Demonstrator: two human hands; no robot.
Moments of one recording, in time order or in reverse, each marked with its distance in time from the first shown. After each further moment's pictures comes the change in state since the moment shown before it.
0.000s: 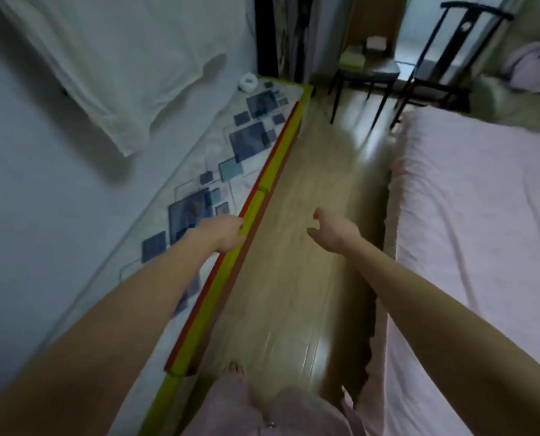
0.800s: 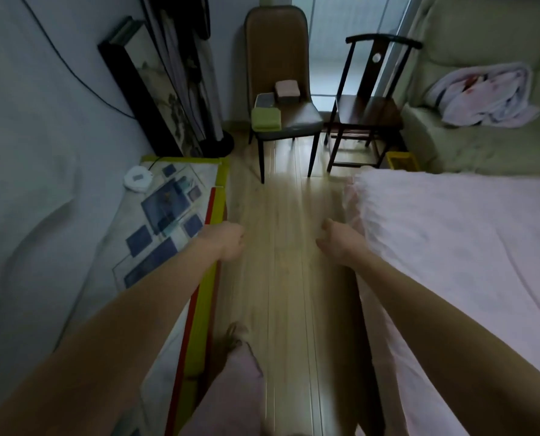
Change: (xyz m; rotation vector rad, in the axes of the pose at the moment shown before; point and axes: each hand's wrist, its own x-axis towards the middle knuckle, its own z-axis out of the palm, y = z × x) left_hand 0.655 0.130 -0.353 0.190 -0.019 0.329; right_hand 0.549 0.223 -0.306 0.121 0.139 0.342
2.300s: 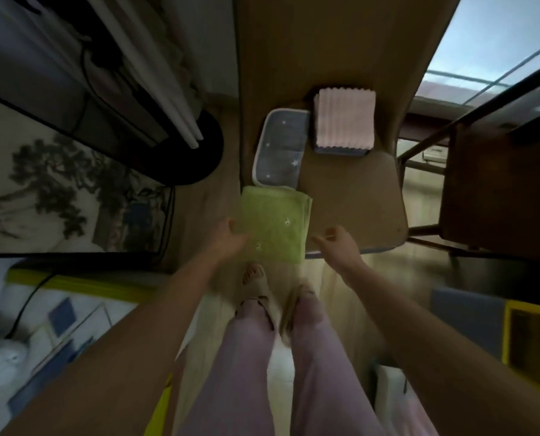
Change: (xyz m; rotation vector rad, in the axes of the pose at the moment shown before) left_hand 0.988 -0.239 -0.290 -1.084 -0.153 -0.599; right_hand 1.075 -0.046 -0.121 0.546 -0.317 0.420
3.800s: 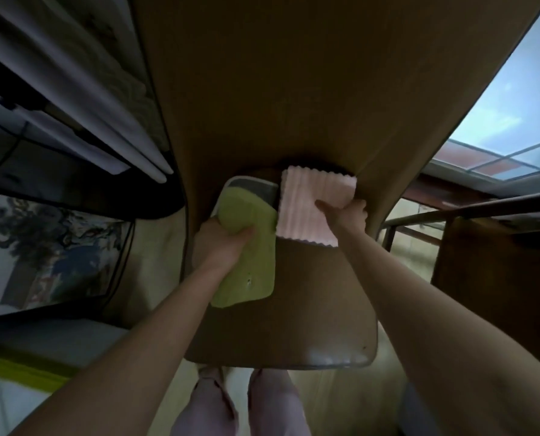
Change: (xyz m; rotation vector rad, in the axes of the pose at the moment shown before) left_hand 0.173 0.164 0.035 -0.354 0.215 -0.061; right_hand 0.281 -0.124 -0.112 0.043 0.198 0.100
